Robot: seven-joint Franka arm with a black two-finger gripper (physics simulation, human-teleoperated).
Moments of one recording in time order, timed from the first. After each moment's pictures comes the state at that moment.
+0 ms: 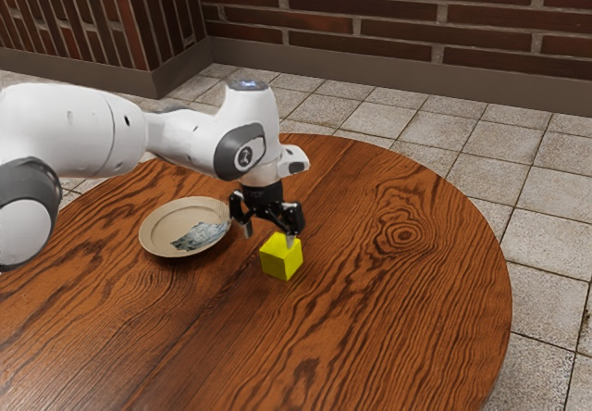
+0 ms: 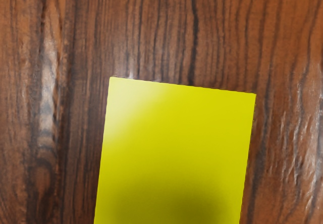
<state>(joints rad) -0.23 0.47 0.12 -1.70 -0.06 2.13 -0.17</state>
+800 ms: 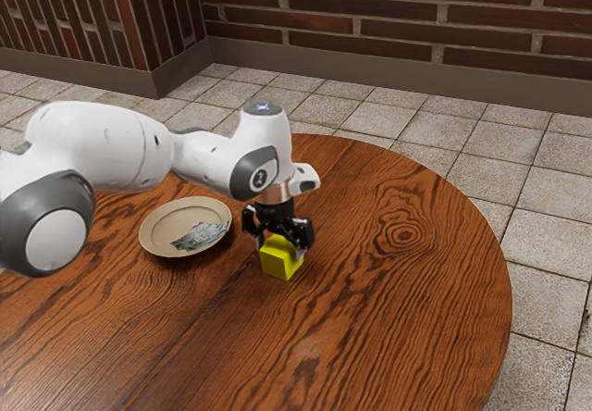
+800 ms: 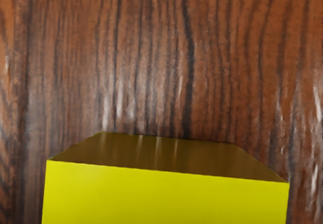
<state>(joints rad) -0.23 0.60 0.11 -1.64 -0.06 2.20 -0.15</state>
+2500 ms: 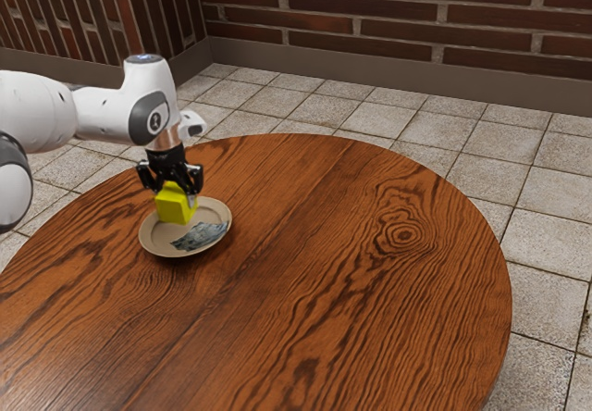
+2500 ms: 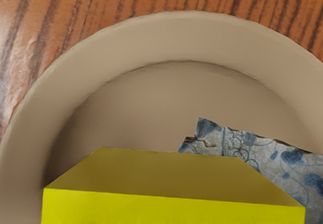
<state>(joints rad) 0.14 0.52 0.10 -1.59 0.01 2.11 -0.08</state>
